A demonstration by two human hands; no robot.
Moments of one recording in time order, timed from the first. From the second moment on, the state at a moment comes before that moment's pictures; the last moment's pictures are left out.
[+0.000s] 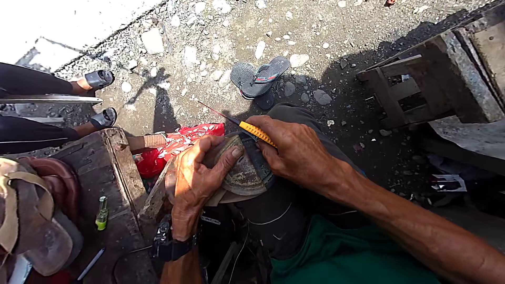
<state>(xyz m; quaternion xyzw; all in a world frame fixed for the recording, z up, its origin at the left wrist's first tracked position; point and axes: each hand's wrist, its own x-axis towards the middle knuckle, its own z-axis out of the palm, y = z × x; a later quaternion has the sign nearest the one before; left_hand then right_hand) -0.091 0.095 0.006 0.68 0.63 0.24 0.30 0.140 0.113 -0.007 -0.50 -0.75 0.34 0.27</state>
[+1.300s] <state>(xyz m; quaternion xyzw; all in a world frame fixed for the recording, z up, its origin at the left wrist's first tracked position) -0.091 0.103 0.004 0.68 0.57 0.29 0.36 0.192 -0.005 -0.018 -0.44 -0.41 0.70 0.39</state>
